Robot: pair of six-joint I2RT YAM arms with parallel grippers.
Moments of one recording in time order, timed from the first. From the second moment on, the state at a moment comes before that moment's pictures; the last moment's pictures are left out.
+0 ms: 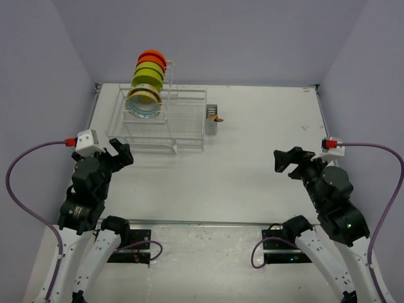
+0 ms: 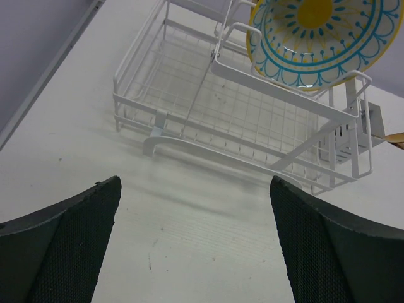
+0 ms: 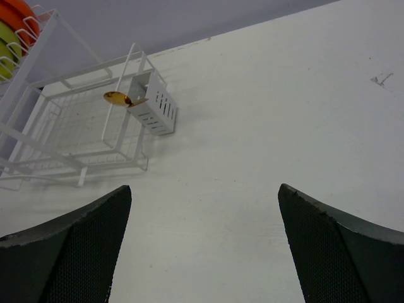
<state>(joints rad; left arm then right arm) -0.24 0.46 0.77 -0.56 -0.35 -0.38 0.40 0.40 0.84 -0.63 0.27 0.43</state>
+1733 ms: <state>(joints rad) -0.24 1.09 1.21 -0.35 -0.18 -1.30 0.40 0.39 0.80 -0.52 0.10 0.49</state>
